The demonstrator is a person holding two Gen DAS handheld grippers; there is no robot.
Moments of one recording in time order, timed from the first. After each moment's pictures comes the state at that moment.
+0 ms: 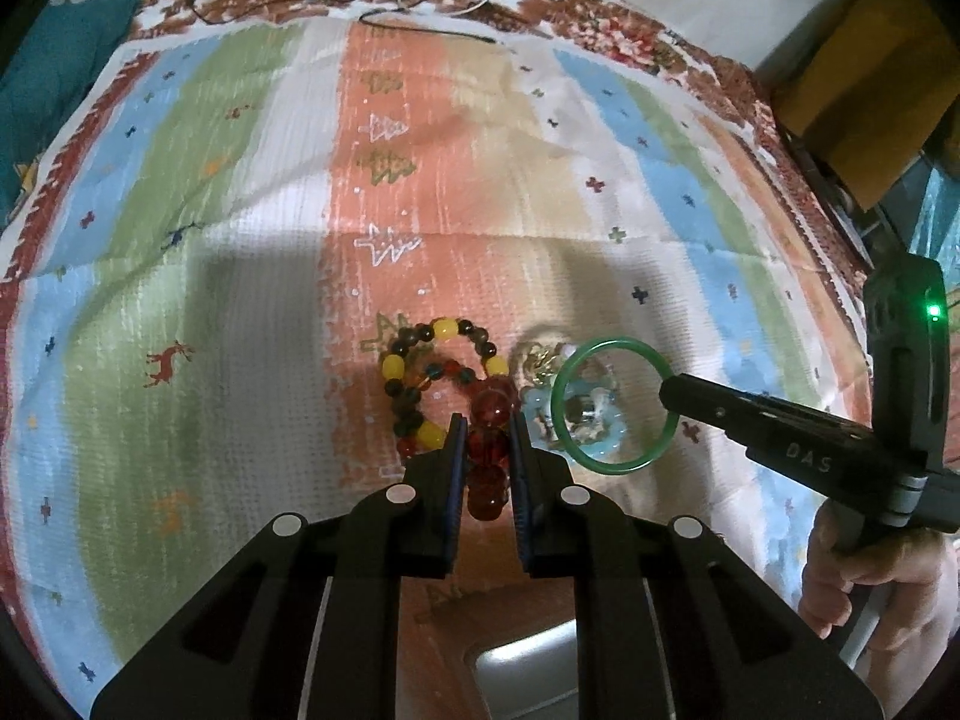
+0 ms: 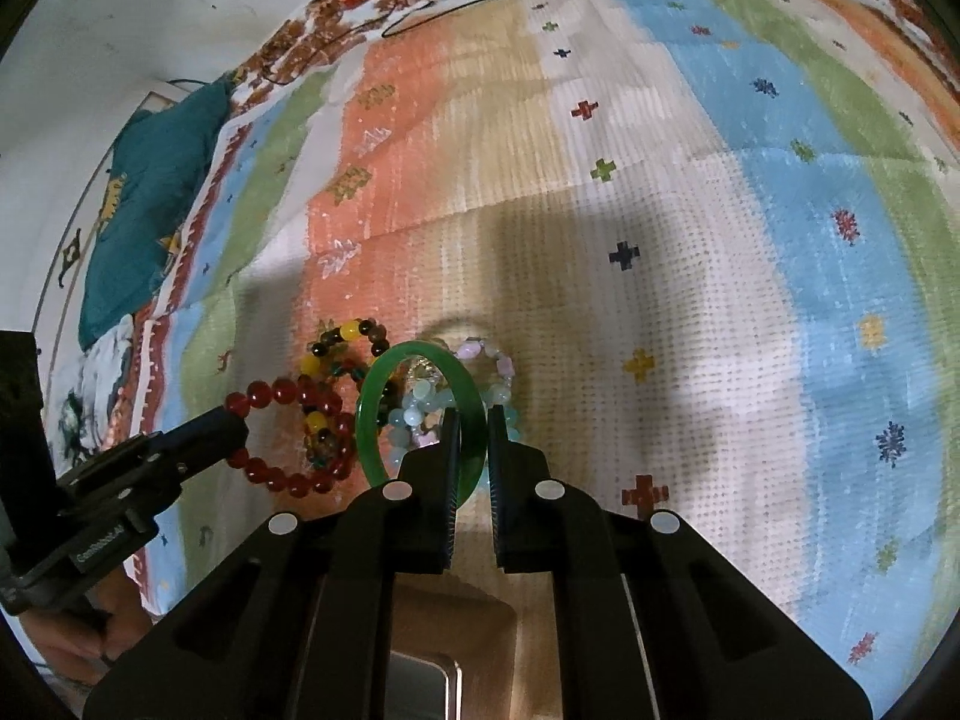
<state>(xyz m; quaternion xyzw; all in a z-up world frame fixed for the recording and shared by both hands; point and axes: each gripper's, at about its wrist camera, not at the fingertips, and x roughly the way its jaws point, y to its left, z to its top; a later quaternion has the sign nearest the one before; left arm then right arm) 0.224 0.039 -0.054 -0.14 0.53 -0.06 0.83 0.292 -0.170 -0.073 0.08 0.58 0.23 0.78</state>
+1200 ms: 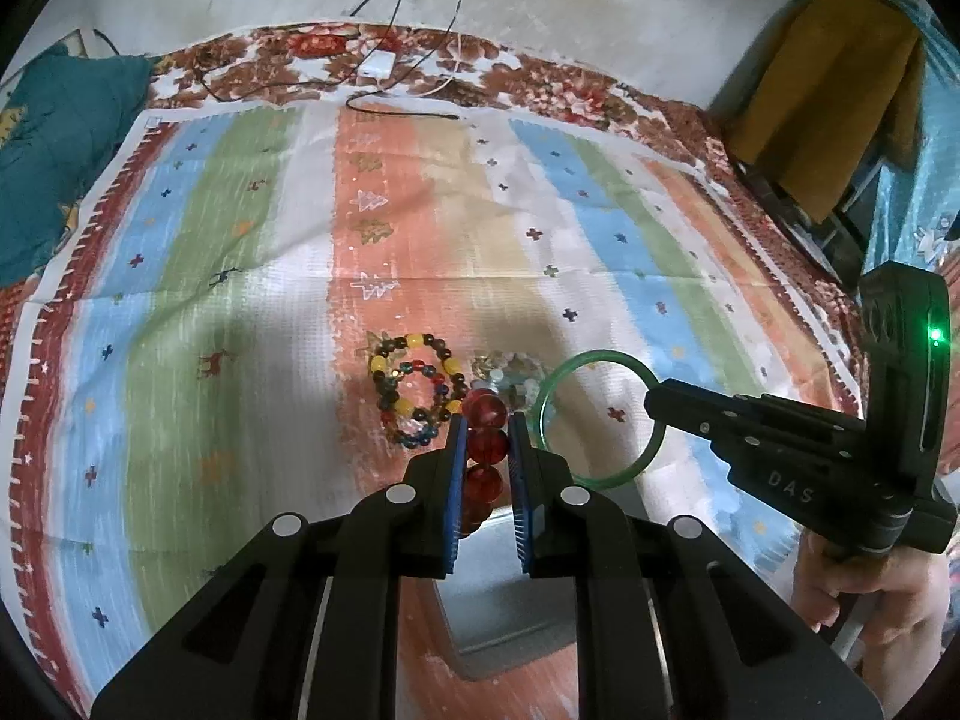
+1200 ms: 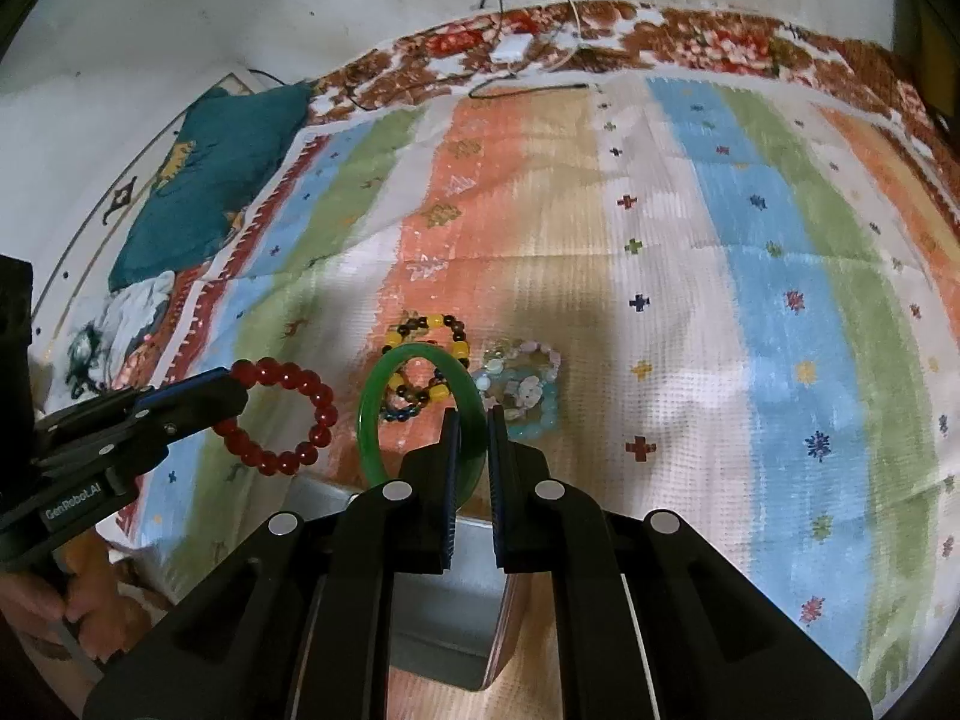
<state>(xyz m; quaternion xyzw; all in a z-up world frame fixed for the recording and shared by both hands) 0.149 0.024 0.008 -0.13 0.46 -0.07 0.88 0.212 -0.172 -0.002 0.01 0.49 0.27 0.83</state>
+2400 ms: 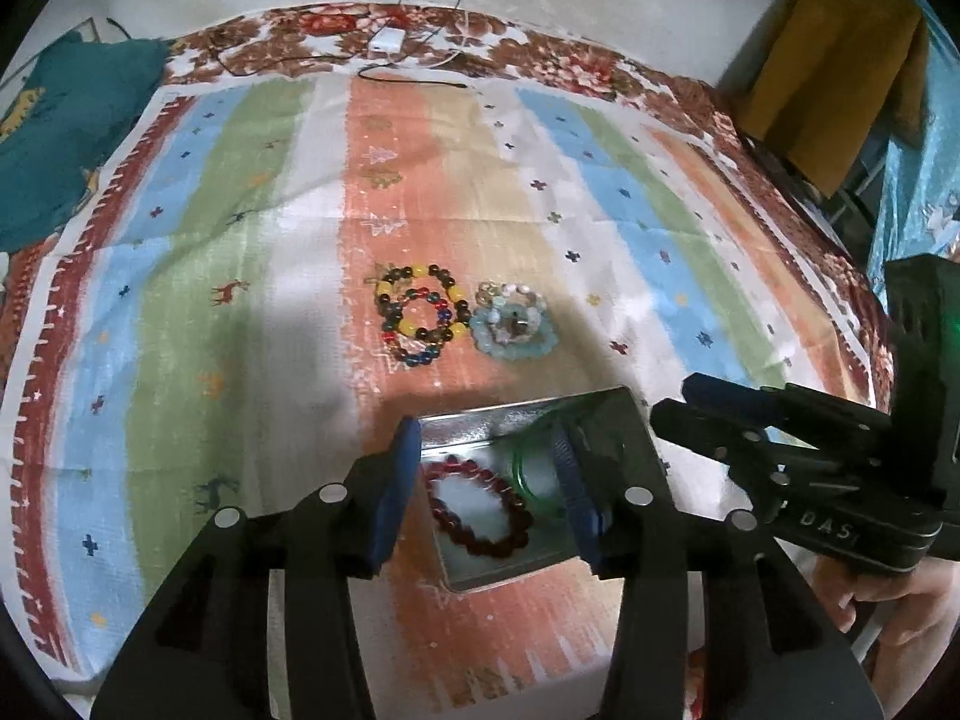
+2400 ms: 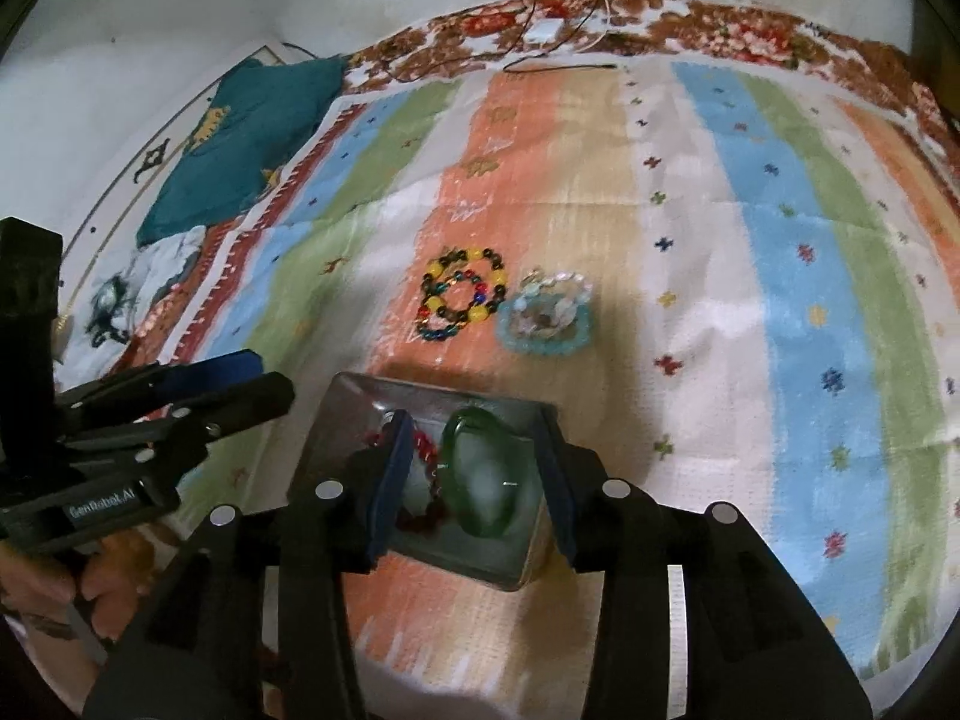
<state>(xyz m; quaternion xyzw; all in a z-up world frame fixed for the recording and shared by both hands) 0.109 0.011 -0.010 -0.12 0.48 -0.05 0.87 0.164 -0.178 -0.009 -0.01 0.50 0.29 0.82</state>
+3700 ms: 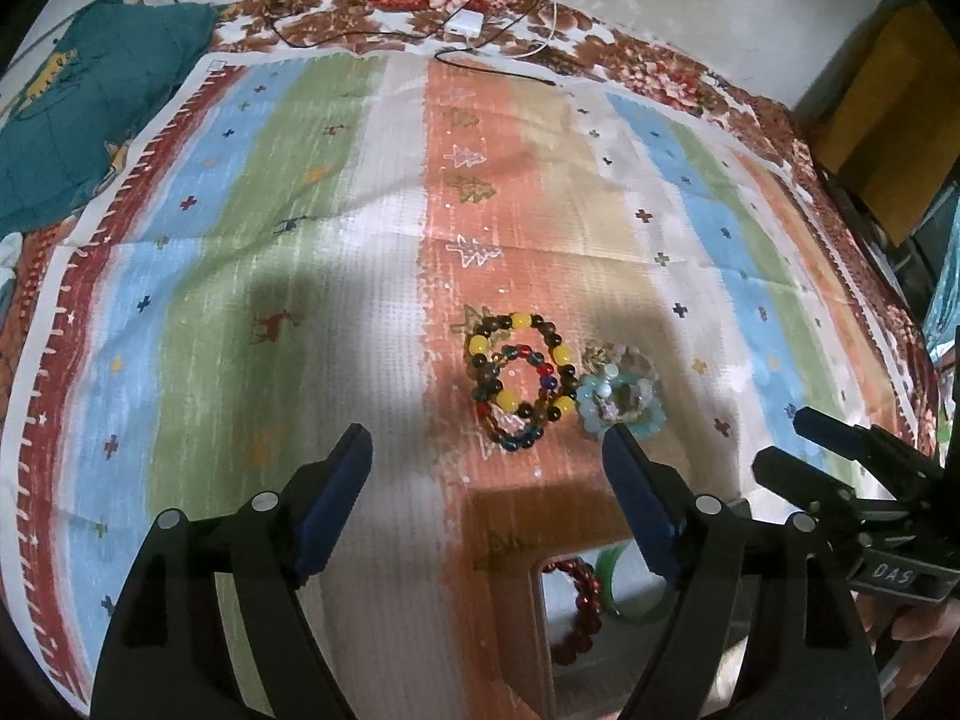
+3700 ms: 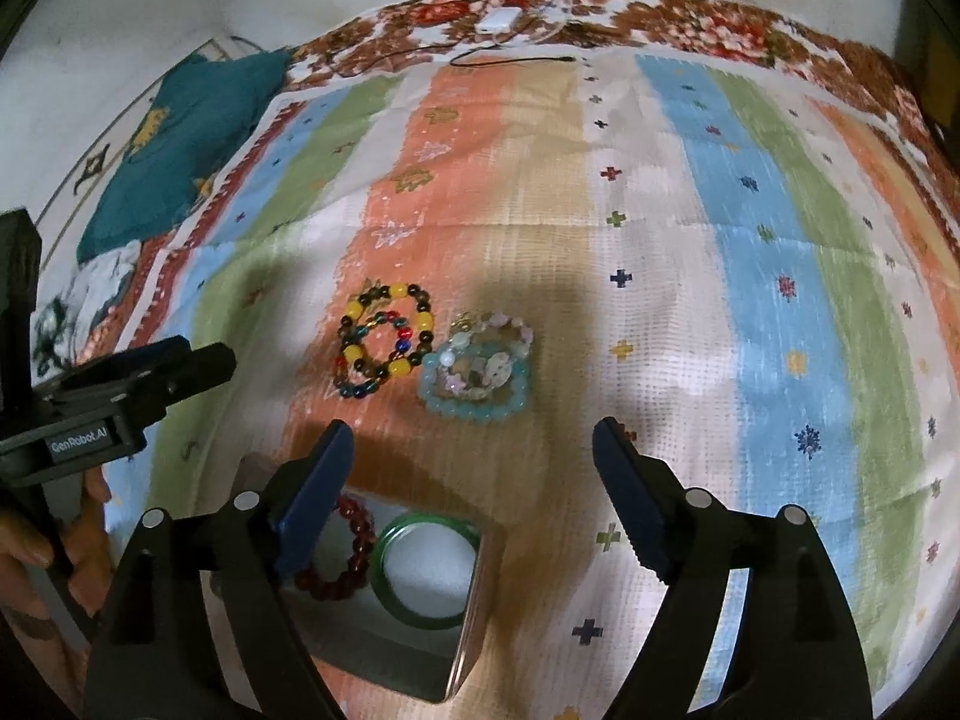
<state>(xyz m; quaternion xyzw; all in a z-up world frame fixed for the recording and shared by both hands) 0.179 0.057 -0.038 -0.14 0.50 0.02 0.85 0.232 -0.171 -0.029 -0.02 0.52 0.24 0.82</state>
